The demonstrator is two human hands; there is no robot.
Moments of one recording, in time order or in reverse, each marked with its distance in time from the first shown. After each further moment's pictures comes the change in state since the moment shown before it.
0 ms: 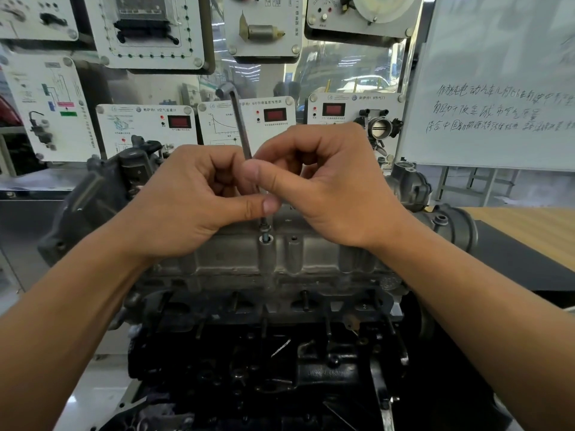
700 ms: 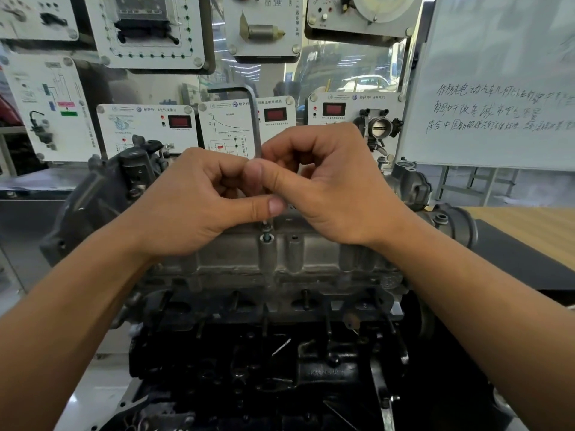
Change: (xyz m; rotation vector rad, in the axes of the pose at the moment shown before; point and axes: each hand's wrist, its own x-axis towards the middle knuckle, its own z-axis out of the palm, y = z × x) left_hand 0.001 0.000 -0.001 0.063 -0.092 -0.023; right_hand 0.002 0.000 -0.002 -0.053 -0.046 0.034
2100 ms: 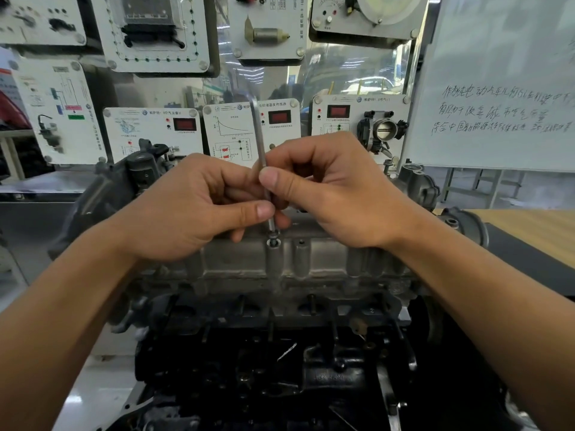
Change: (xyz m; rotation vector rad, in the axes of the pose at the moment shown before) left_hand -0.003 0.003 -0.007 -0.058 -0.101 -0.037; right_hand 0.003 0.001 -0.005 0.132 -0.210 0.051
